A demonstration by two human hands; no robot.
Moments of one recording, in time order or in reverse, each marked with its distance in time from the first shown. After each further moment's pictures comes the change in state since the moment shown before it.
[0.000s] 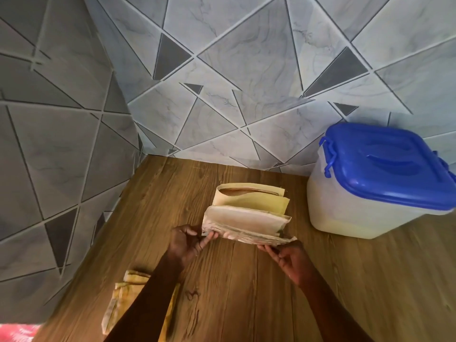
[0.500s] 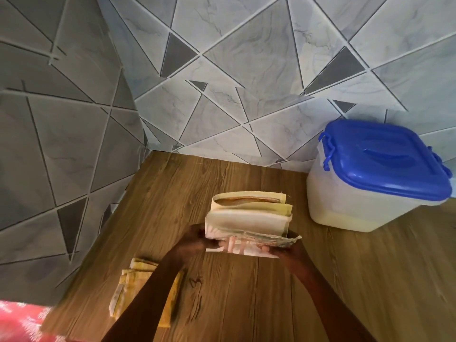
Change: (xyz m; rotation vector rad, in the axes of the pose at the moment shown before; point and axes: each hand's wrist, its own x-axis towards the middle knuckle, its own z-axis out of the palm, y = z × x) left_hand -0.032 -0.016 -0.009 1.121 -0.148 0.317; right_hand -0.026 0.010 0.011 -0.930 0.102 -0.376
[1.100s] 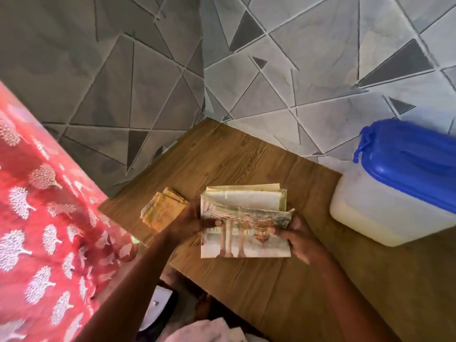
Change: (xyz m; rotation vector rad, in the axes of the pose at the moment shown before) left_hand -0.147 -0.001 0.068 -0.067 0.246 0.233; right_hand -0.032 -0.020 -0.030 0.298 -0.602 0.088
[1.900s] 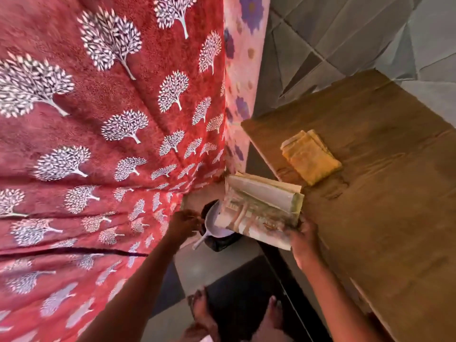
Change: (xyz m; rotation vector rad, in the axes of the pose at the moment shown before) left_hand -0.345 -0.202 -0.125 -0.230 0.934 -0.604; right_hand -0.034 0.198 0.265 -0.316 -0.036 0.091
